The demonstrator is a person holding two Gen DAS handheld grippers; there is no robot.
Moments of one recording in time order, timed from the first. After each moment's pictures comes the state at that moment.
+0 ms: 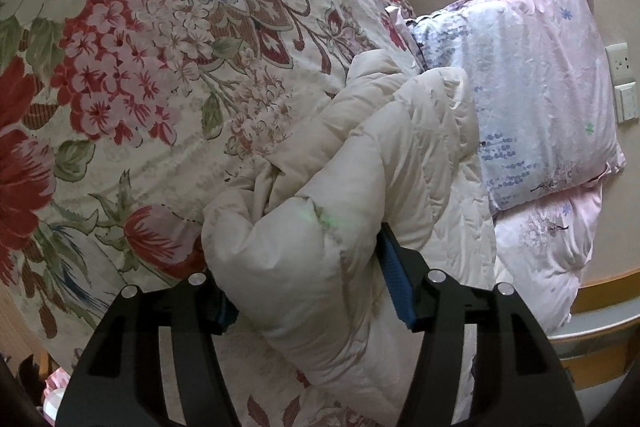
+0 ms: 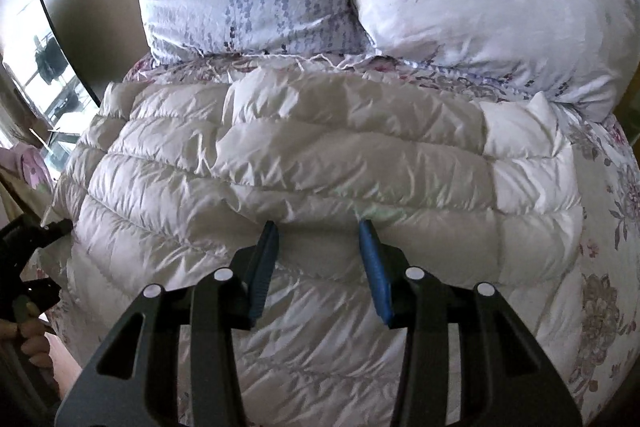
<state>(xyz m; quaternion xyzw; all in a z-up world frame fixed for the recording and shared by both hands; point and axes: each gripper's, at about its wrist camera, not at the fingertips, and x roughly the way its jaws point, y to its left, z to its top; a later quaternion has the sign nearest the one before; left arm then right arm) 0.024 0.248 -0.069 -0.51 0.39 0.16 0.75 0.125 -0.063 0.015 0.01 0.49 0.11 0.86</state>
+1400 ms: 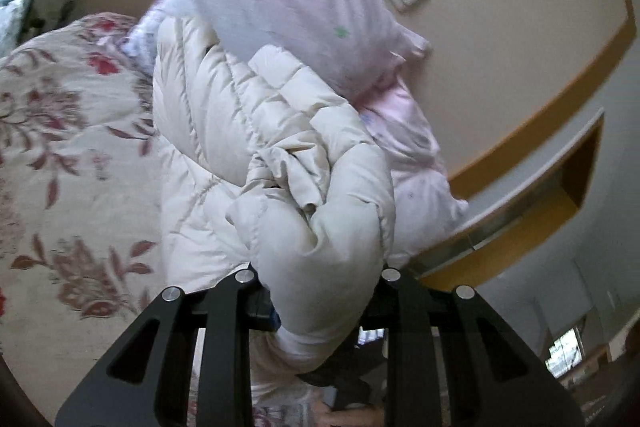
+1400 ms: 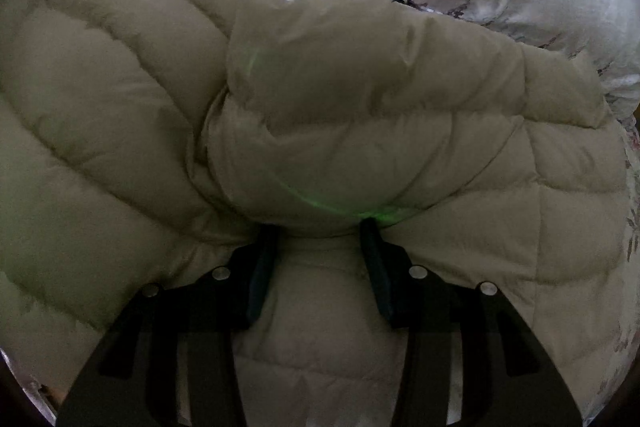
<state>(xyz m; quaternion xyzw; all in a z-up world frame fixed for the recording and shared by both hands) 0.080 0.139 0.073 -0.39 0.29 -0.16 0.86 0.161 -0.050 -0.029 -0.04 0.56 0.12 0.82</state>
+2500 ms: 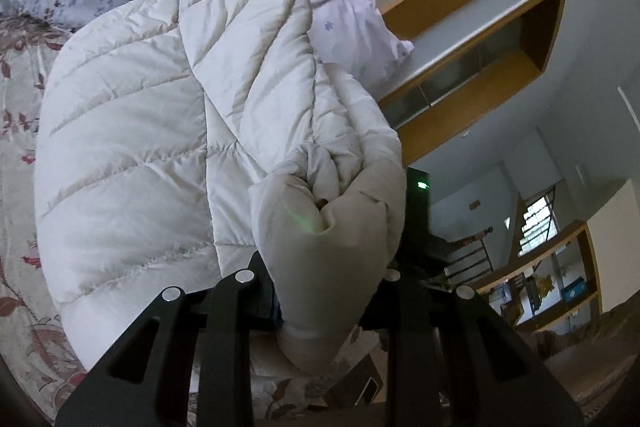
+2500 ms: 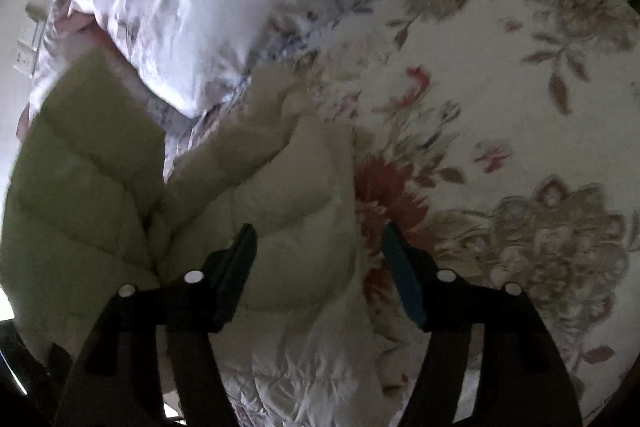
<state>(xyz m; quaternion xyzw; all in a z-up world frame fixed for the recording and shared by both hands) 0.109 -0.022 0.053 -0.27 0.43 -0.35 0.79 0.139 -0.316 -0.005 0.32 0.52 0.05 0.79</state>
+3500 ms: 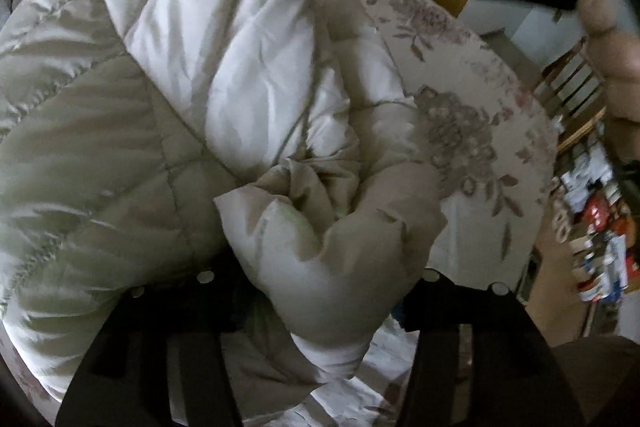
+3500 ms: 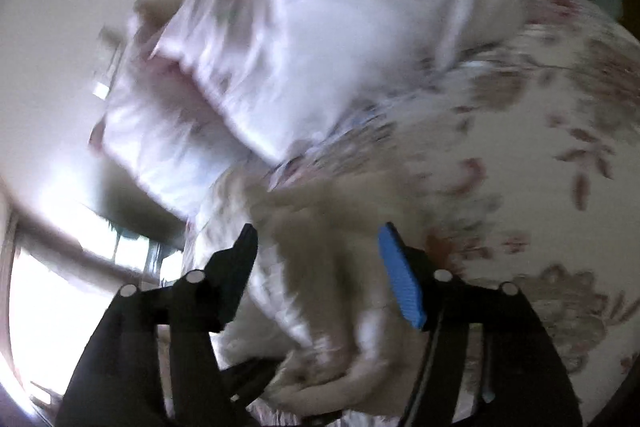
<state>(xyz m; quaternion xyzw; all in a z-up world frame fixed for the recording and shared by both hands) 0.105 -0.172 -0.025 0.11 0.53 -0.31 0.78 0.166 -0.334 0.066 0.33 0.45 0.15 0.82</state>
